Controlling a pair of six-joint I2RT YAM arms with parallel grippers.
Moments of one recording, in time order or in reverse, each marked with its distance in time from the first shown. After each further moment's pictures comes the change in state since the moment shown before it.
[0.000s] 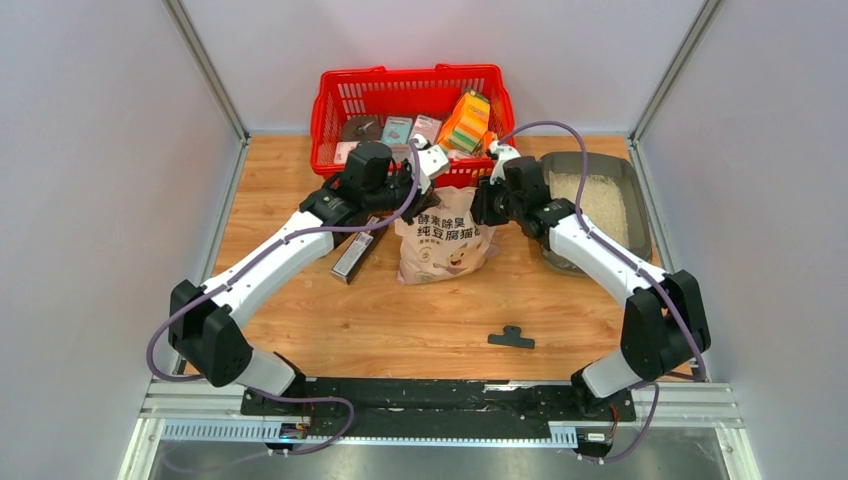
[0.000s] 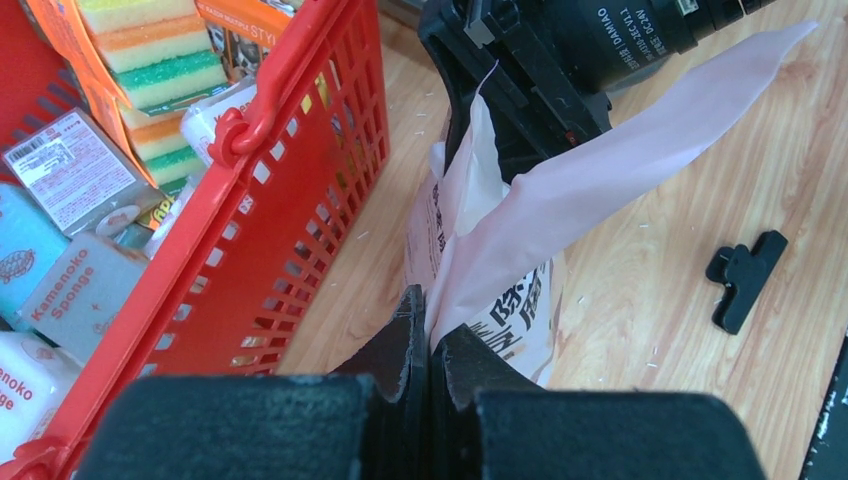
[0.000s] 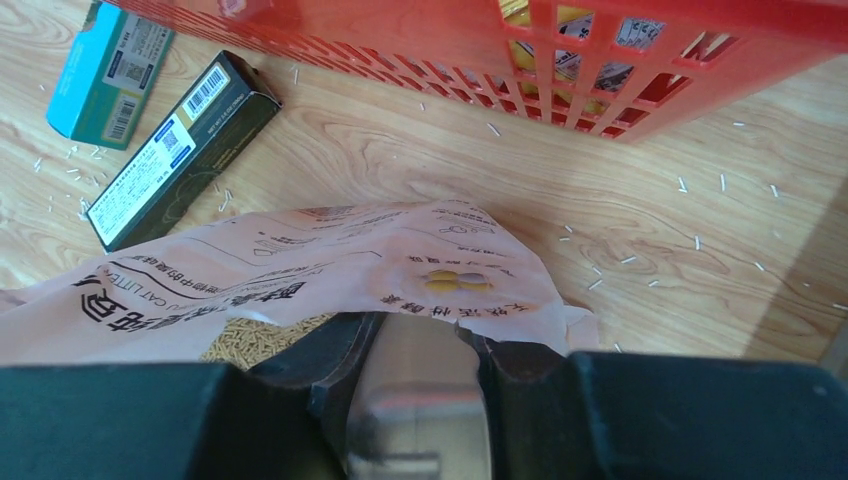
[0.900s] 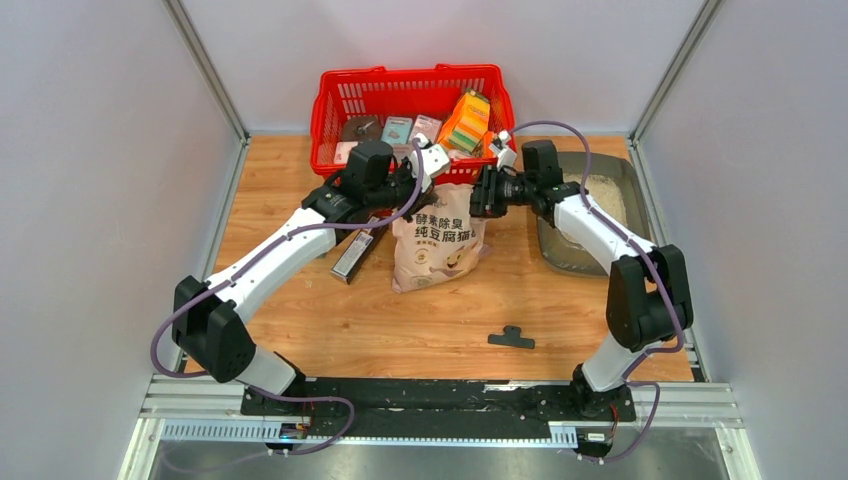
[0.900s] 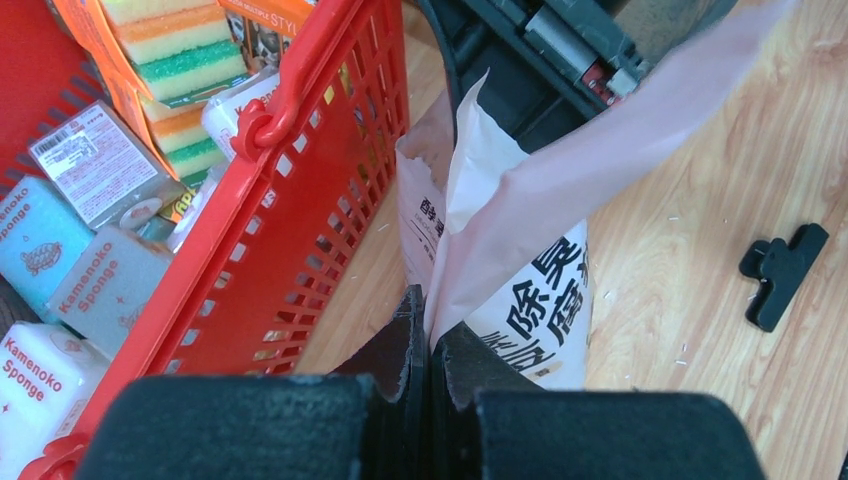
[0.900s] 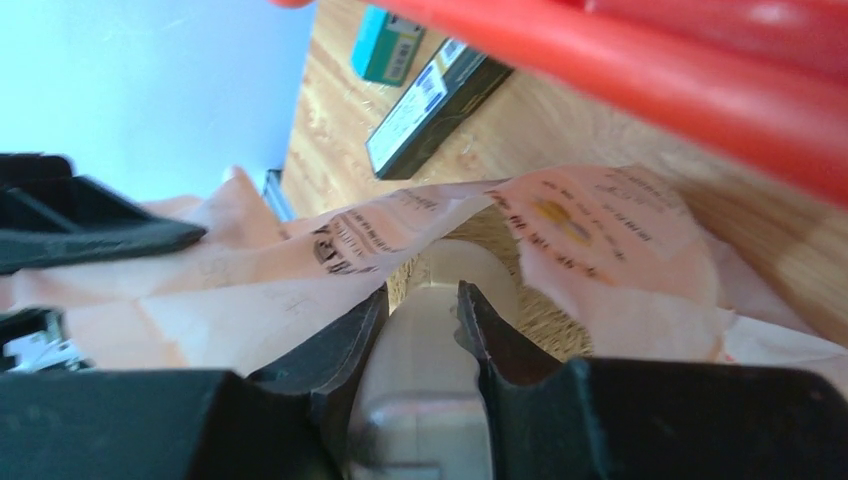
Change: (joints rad) left arm 0.006 0.032 0.020 -0.004 -0.021 0.032; right arm -0.158 0.156 0.099 0.066 -0.656 0.257
